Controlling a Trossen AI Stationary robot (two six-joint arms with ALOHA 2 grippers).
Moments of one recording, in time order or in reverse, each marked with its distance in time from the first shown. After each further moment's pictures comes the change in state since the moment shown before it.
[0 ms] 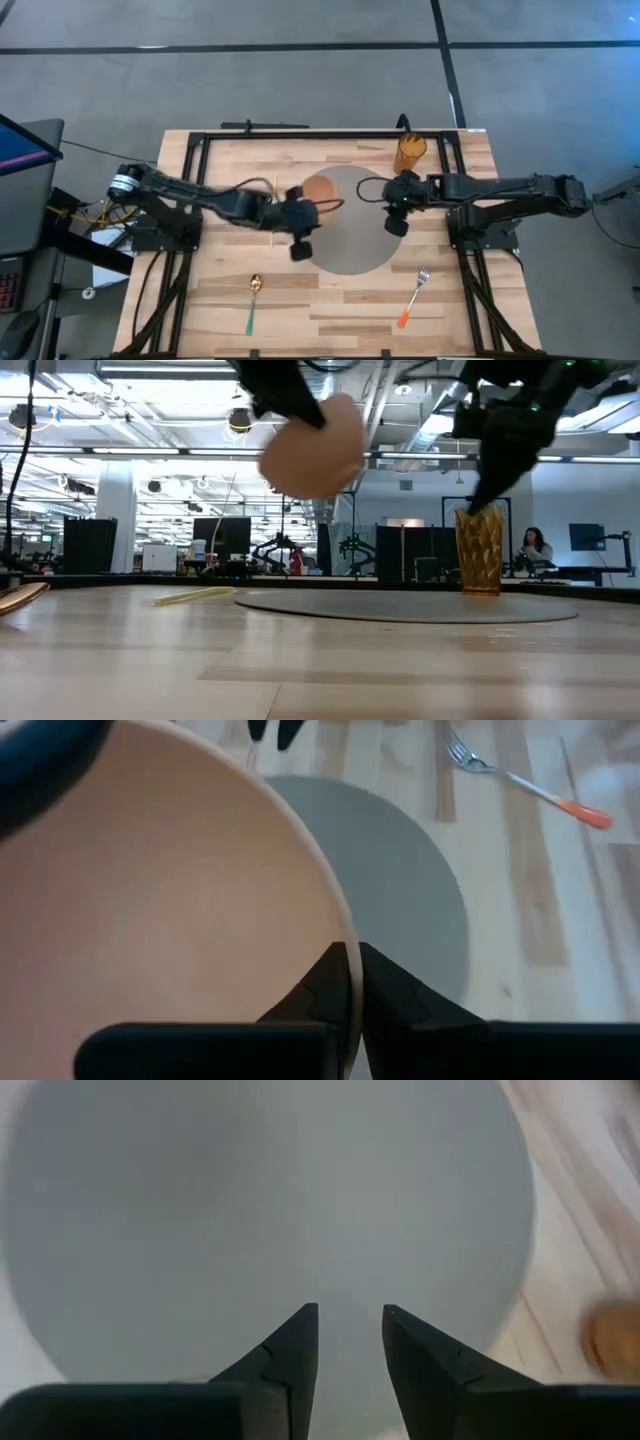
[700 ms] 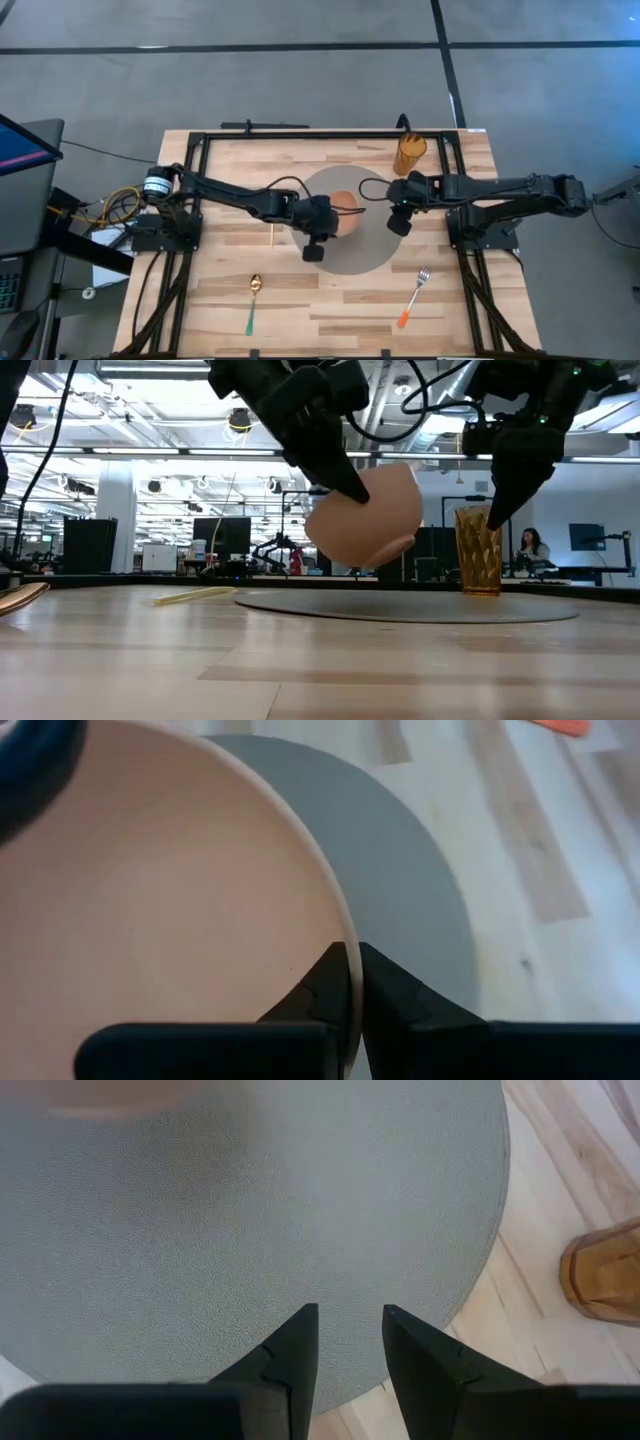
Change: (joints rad) left arm 0.094 0.225 0.013 0.150 0.268 0.212; right arm 0.002 0.005 -0.022 -0.059 0.041 0.066
